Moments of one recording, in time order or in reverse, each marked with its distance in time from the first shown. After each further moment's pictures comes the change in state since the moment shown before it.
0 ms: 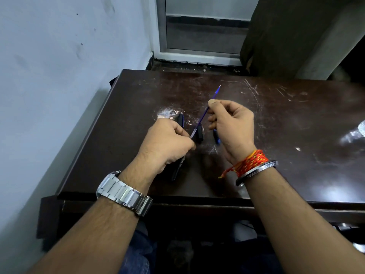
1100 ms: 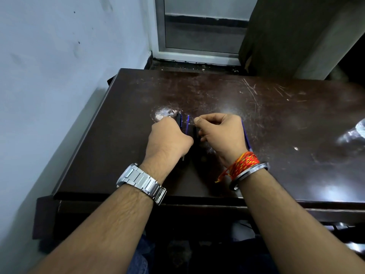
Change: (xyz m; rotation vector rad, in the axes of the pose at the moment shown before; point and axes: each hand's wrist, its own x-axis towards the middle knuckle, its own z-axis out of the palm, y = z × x) left_hand 0.018 -0.001 0.017 0.355 0.193 0.055; right_hand -0.002 0.020 0.002 -0.311 -0.075 0.086
